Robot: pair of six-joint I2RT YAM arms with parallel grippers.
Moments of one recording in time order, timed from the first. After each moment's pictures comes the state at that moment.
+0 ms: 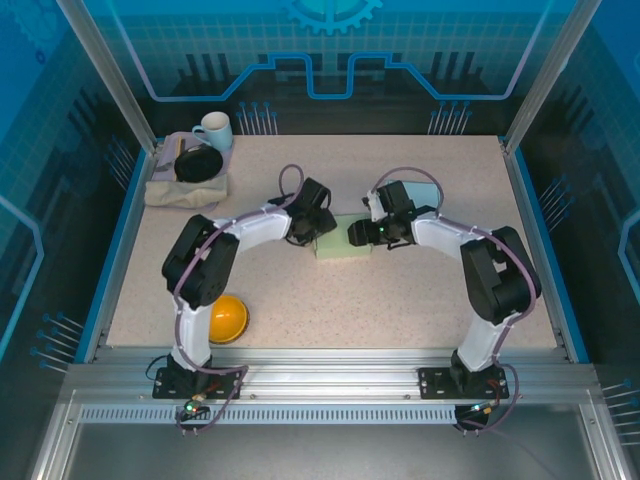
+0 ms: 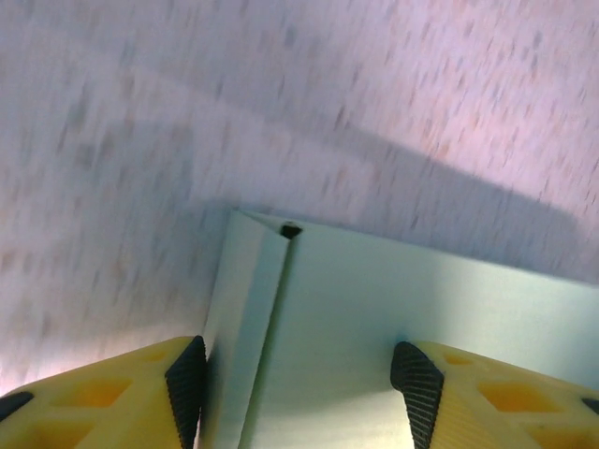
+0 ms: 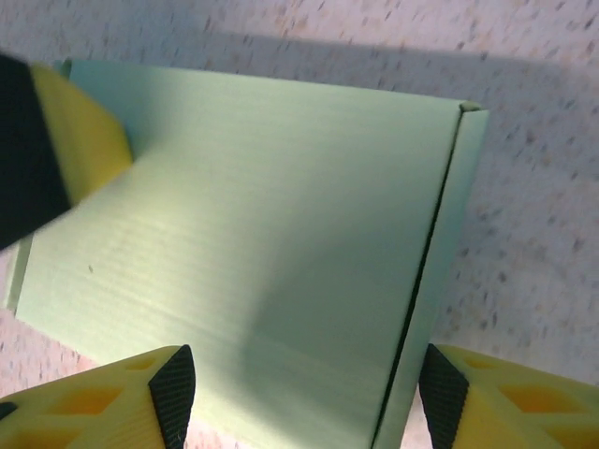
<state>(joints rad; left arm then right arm) -0.53 2.03 1.41 -0.40 -0.01 -1.00 0.39 1.79 1.10 -0.31 -0.26 0.26</state>
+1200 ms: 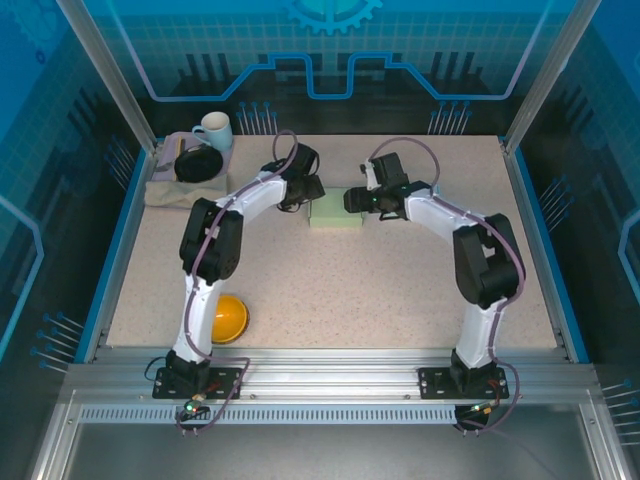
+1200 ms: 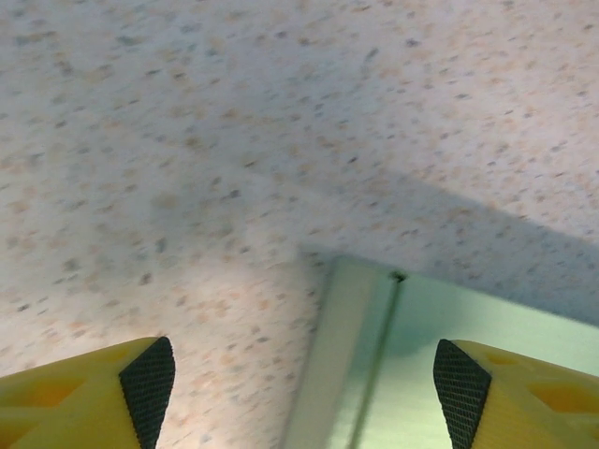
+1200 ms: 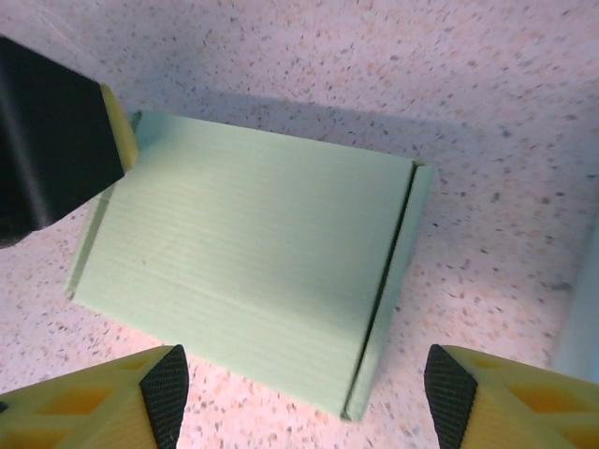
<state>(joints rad) -0.38 2.23 1.78 -0.60 -0.11 -0.77 0.38 1.87 1.34 -0.32 -0.13 0.25</state>
